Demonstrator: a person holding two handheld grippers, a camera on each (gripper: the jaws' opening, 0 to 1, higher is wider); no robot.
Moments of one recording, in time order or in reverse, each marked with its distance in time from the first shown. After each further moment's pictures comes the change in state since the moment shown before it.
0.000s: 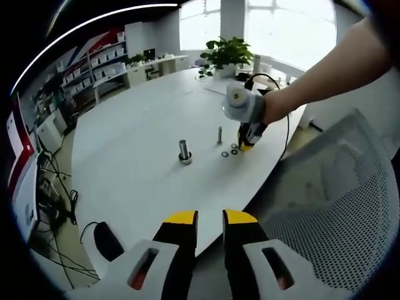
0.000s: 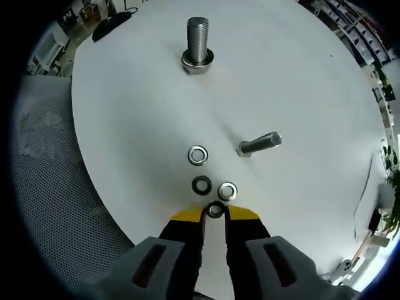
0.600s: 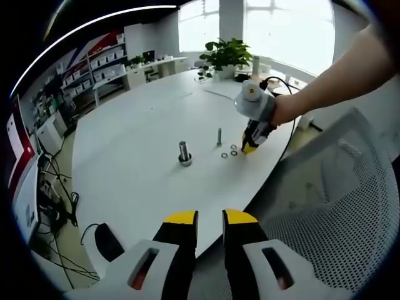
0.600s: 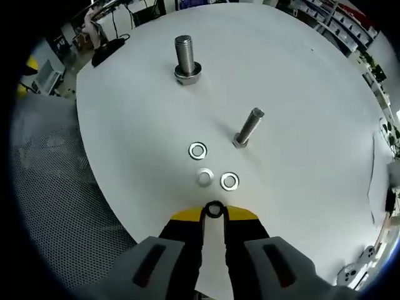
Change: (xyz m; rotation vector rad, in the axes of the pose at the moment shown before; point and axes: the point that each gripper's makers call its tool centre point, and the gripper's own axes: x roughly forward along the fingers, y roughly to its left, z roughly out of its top) left arm -0.001 -0.001 0.002 0.007 -0.012 0.000; right arm -0.004 0.009 -0.010 0.065 -0.094 0.055
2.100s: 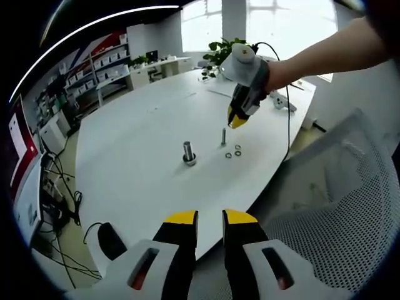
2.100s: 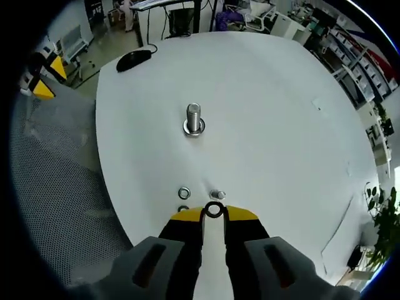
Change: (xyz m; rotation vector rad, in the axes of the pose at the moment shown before) left arm -0.001 0.005 0.000 -0.002 0.002 0.027; right arm -0.057 -0.023 0.077 -0.281 -0.093 -0.033
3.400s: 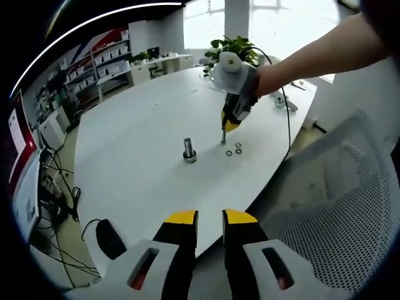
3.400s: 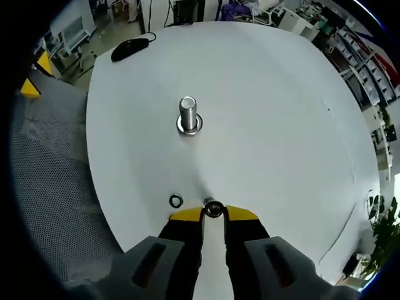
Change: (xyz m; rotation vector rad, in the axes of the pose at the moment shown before) left arm 0.002 0.002 -0.004 -0.021 0.019 -0.004; right arm 0.032 -0.006 0.004 -0.018 0.055 0.018
